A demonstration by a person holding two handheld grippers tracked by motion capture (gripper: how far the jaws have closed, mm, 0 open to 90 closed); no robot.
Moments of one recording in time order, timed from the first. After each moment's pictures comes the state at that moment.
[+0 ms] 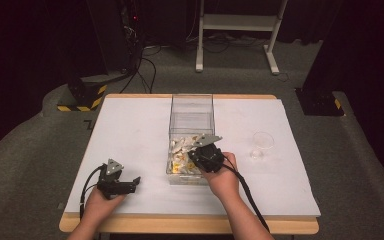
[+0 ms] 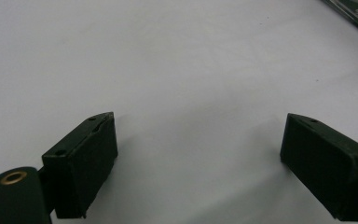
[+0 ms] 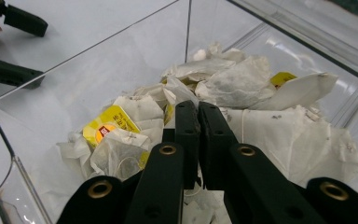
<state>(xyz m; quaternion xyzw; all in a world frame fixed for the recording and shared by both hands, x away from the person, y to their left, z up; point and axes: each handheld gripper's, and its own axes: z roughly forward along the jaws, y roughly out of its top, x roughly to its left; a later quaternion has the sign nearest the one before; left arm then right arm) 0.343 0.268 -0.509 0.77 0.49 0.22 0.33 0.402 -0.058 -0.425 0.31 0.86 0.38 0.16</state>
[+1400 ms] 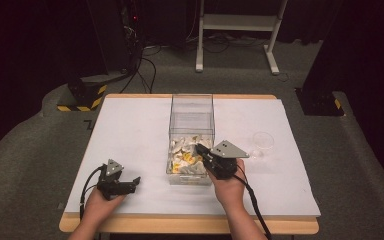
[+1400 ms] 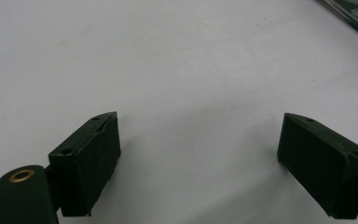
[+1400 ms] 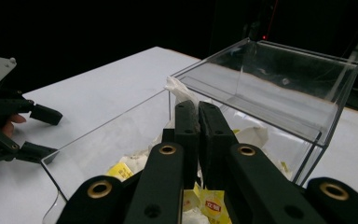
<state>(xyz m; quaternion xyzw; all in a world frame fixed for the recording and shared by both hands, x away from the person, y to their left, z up) 0.341 0.267 -0.509 0.77 0.49 0.22 0.34 0.370 -0.090 -0.413 0.32 0.75 0.53 0.23</state>
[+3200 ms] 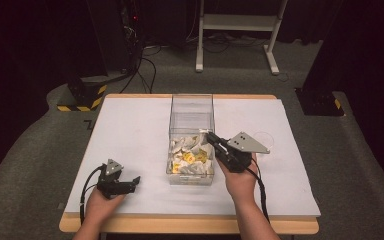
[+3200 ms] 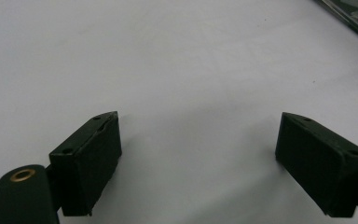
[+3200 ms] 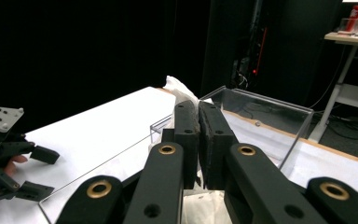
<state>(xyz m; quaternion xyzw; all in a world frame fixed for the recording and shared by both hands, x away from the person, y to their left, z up) 0.342 0.269 -0.510 0.77 0.49 0.22 0.34 0.374 -0.121 -0.380 0.31 0.71 0.58 0.25</state>
